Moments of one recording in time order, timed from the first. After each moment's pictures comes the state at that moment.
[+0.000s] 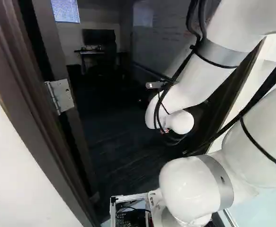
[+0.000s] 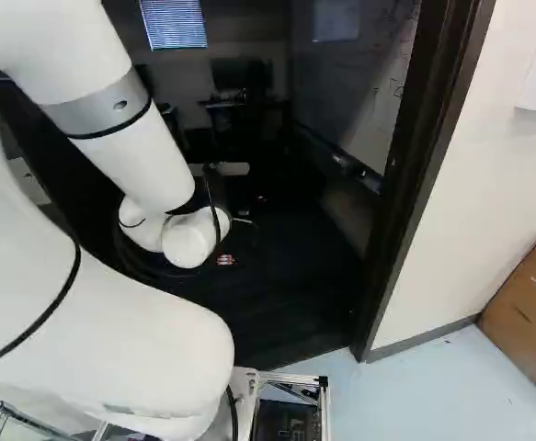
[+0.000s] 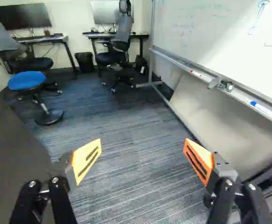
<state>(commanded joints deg) 1.3 13.7 -7.6 -0.5 49.8 0.4</state>
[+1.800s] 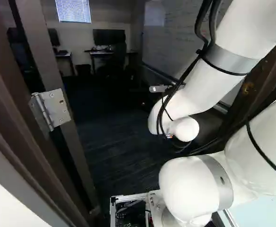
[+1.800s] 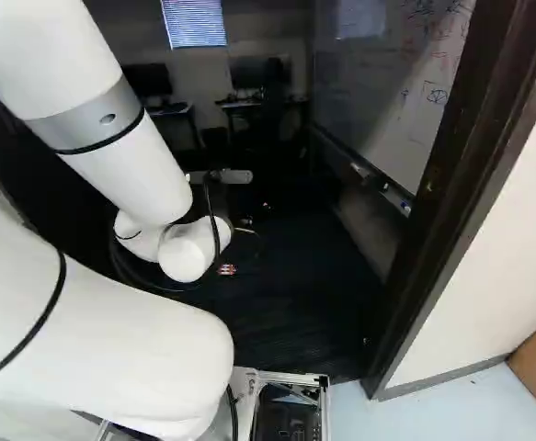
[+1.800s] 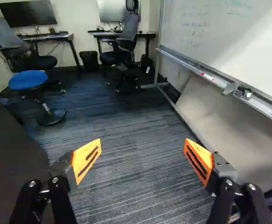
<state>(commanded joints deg) 0.0 16.0 -5.0 0.0 50.0 0.0</state>
